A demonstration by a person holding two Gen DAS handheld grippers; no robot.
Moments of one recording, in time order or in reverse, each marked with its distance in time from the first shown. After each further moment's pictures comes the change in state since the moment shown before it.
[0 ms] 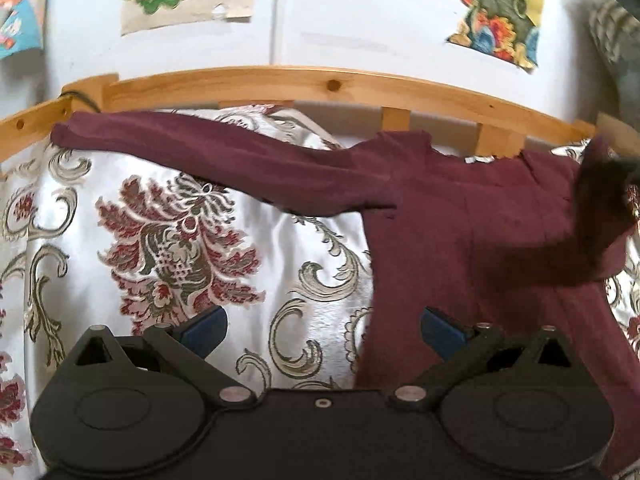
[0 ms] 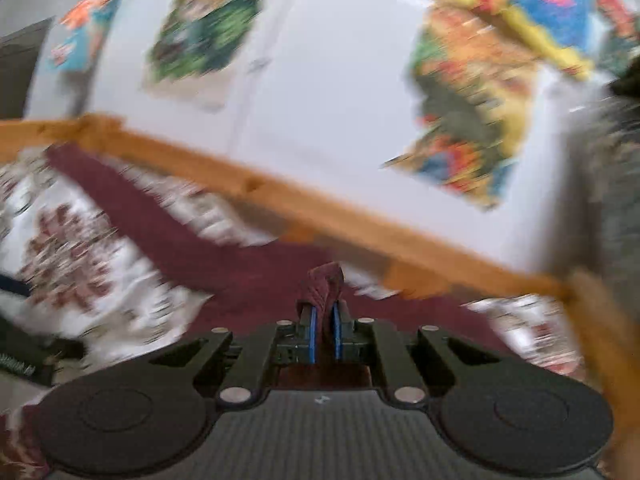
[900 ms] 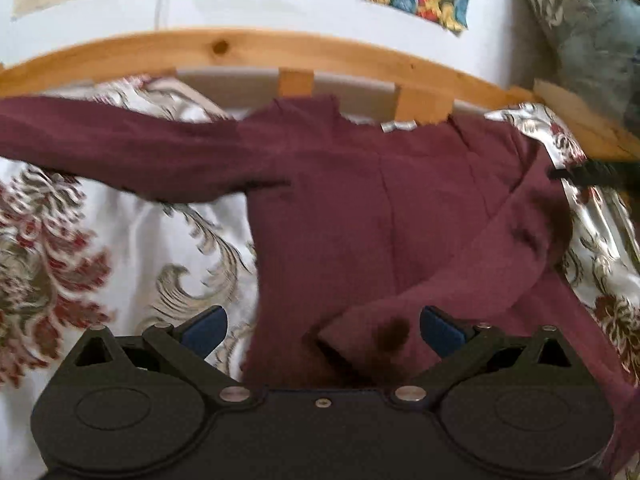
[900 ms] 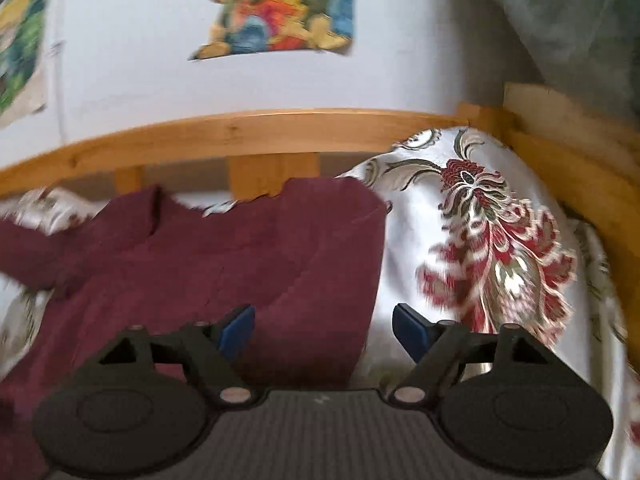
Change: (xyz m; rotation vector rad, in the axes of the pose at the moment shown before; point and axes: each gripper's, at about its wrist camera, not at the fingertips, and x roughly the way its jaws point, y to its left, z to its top) left arm 0.085 -0.049 -0.005 0.091 0.056 -0.257; right arm 0.105 -0.207 -0.066 0.416 0.203 -0.069
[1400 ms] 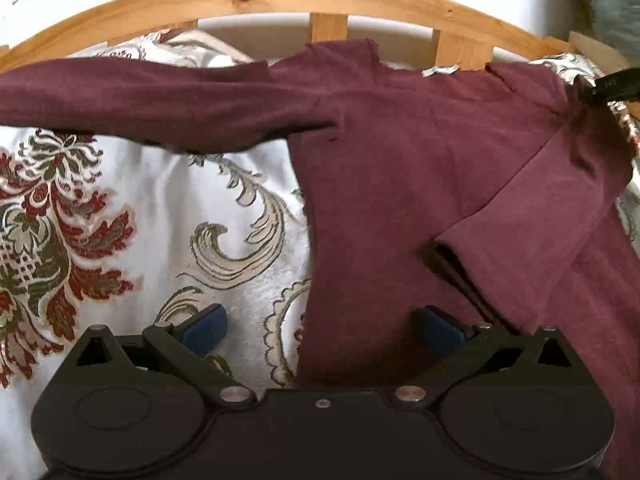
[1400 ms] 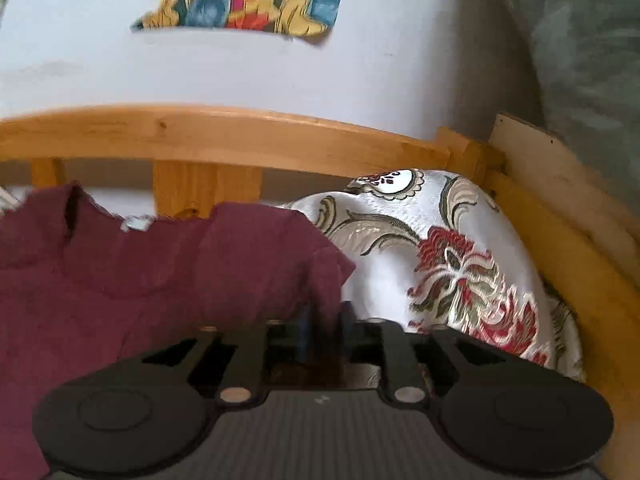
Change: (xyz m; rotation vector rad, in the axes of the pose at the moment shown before) left arm 0.024 0.021 -0.009 0.025 0.112 0.099; right arm 0.047 0.003 0.045 -0.094 0.031 -0.195
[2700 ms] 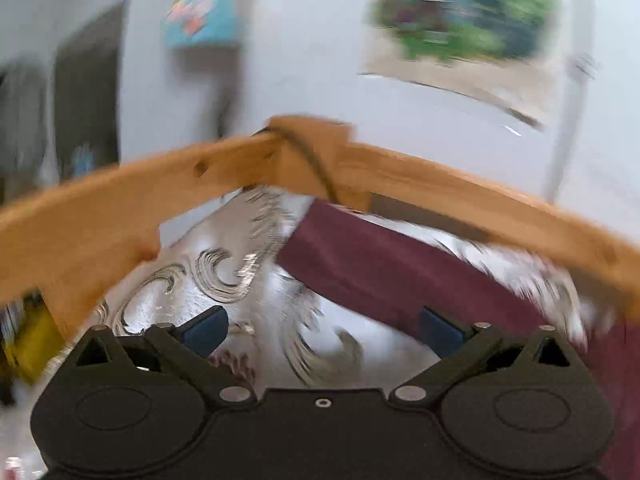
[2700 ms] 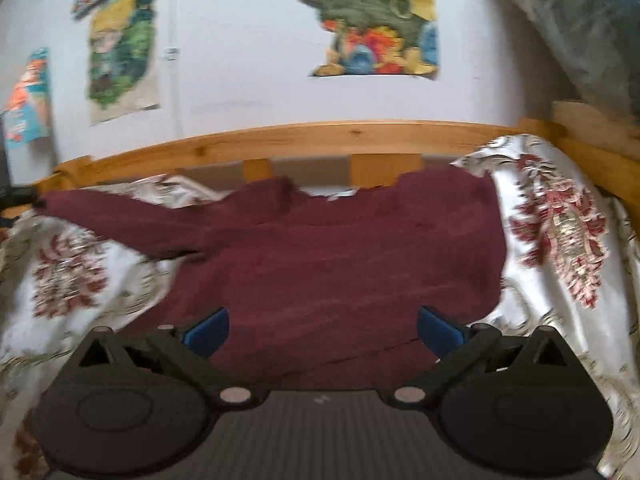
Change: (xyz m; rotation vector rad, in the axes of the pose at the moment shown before) left arm -0.110 0.239 0.095 -0.548 -0.267 0.551; right arm -0.174 0.072 -0.122 0.048 -0.121 0.373
